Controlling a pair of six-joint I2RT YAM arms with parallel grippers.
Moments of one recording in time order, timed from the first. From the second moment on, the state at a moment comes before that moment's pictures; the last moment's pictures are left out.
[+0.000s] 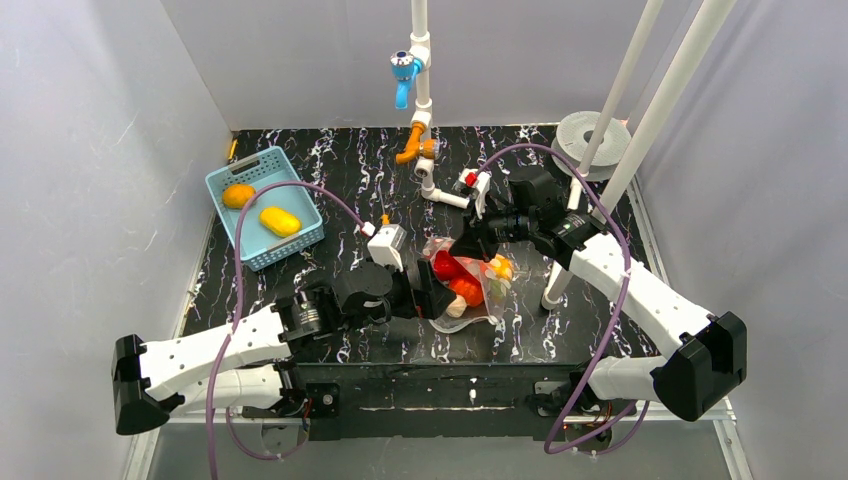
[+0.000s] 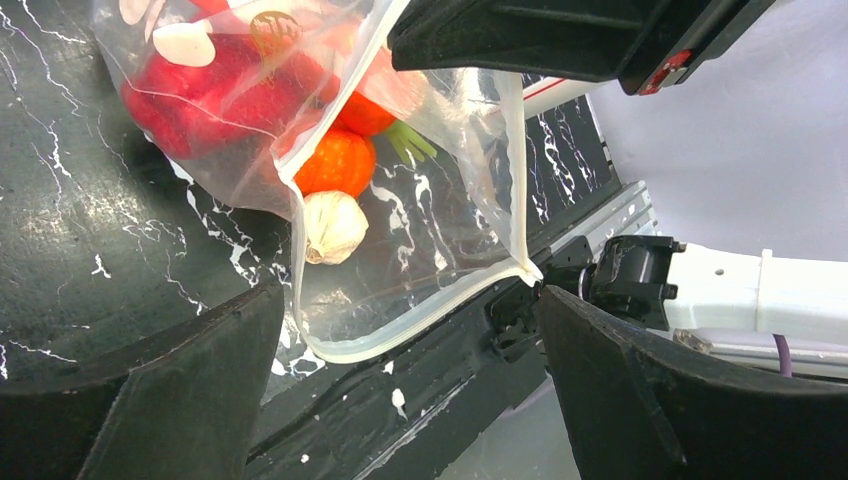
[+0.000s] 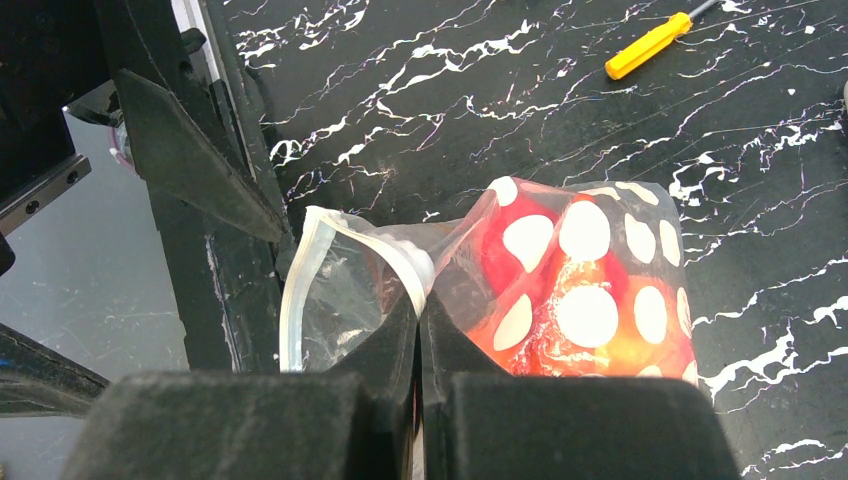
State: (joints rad) left arm -1.17 0.96 0.82 -0.33 -0.31 -0.84; right arm 0.60 1.27 1.11 -0.46 -0.68 -0.08
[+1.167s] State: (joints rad) left arm -1.22 1.04 0.81 -0.32 -0.44 -0.86; right arm 0.60 1.27 1.11 -0.46 -0.69 -0.08
